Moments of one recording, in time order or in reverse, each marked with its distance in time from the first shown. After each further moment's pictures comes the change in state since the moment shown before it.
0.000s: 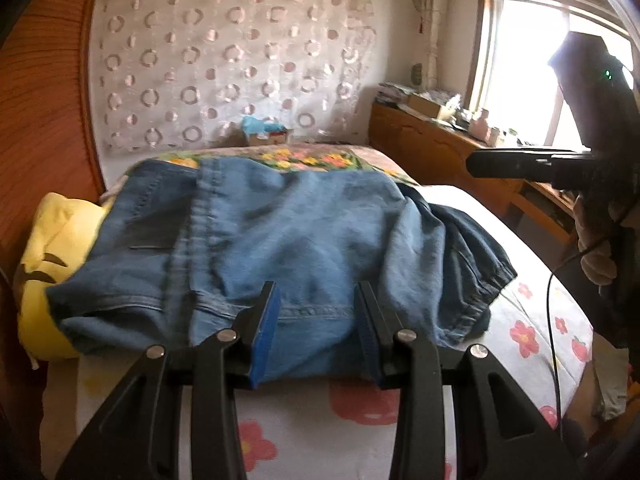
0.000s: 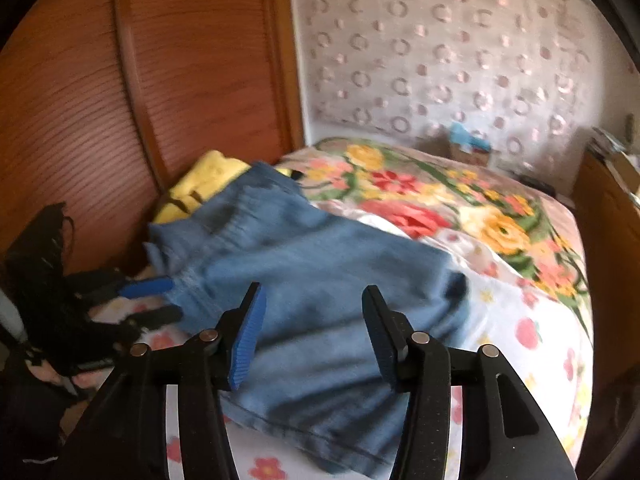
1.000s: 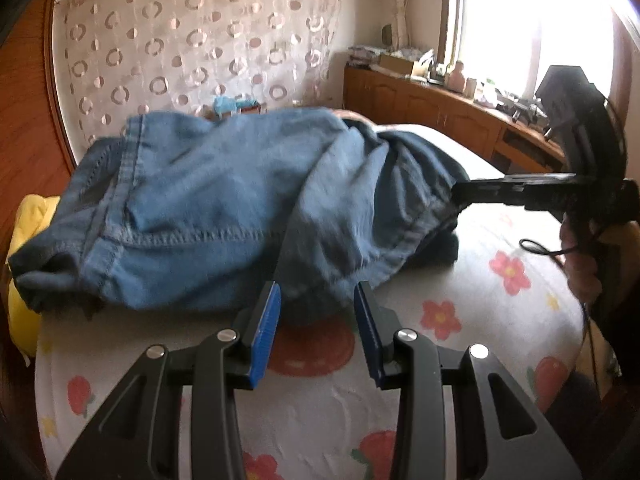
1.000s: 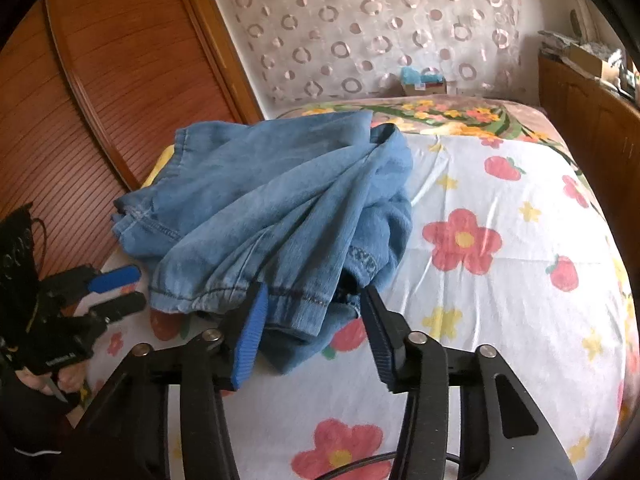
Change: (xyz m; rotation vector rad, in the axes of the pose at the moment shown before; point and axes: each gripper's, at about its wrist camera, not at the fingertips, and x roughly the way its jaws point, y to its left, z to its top) left arm 0.015 -0.061 -0.047 0.112 0.107 -0.010; right arm -0.009 -0.058 -0.130 0.278 0.023 0.018
